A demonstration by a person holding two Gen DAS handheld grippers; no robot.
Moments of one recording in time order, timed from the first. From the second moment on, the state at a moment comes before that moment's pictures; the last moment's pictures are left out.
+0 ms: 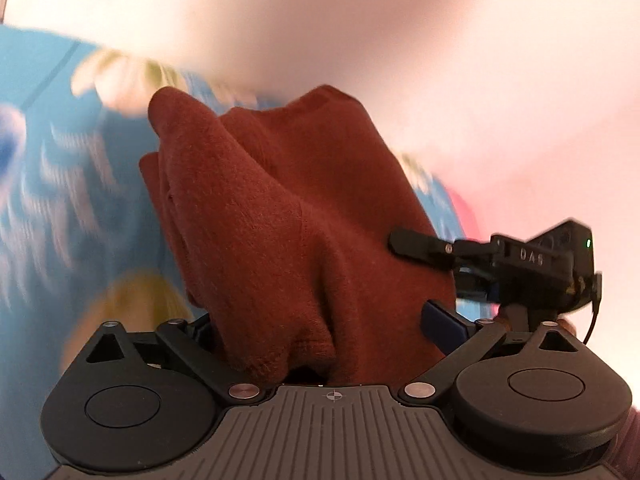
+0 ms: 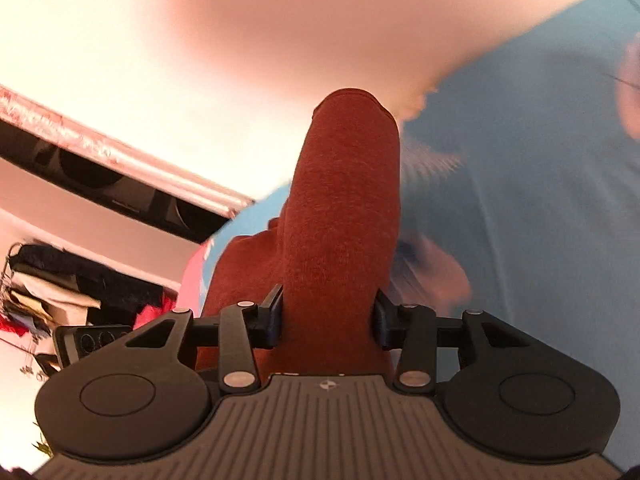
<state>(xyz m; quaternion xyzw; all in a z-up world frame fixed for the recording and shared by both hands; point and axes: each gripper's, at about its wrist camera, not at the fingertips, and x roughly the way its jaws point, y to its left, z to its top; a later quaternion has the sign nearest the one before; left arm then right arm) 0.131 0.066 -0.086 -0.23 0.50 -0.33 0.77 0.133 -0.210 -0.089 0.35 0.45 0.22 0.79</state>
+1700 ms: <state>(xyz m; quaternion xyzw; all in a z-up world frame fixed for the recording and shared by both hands) -0.005 -0.001 -0.054 0.05 0.56 0.03 0.83 -0.049 -0.157 -0.075 -0.09 0.54 0.16 0.82</state>
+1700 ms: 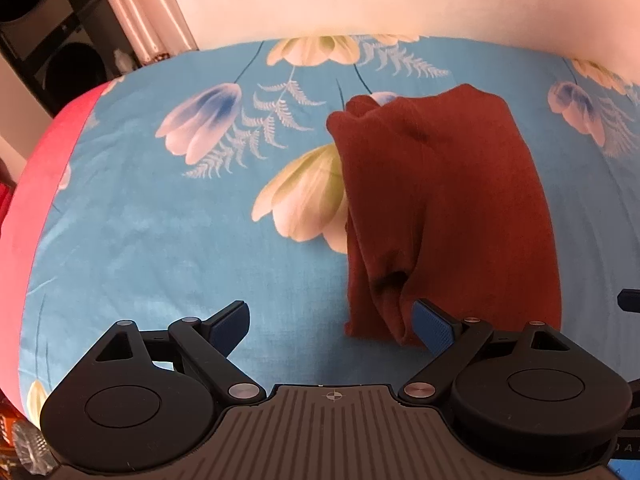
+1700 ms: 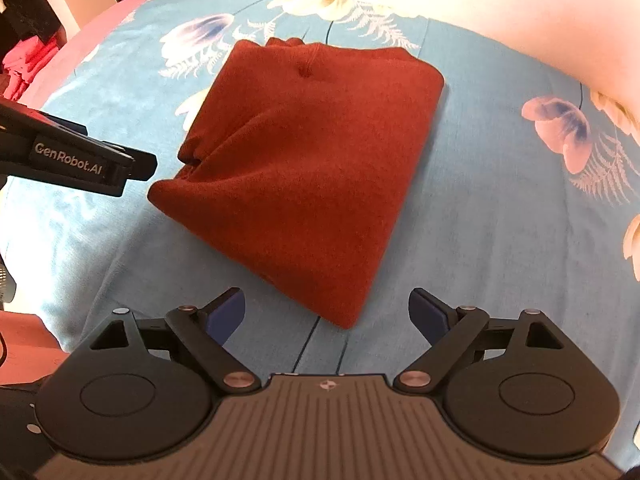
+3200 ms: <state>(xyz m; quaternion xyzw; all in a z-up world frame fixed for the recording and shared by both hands) 0.028 0.014 -0.074 0.07 0.58 0.01 0.81 -0.023 -0.127 -0.086 -0.10 0.57 0.15 0.80</state>
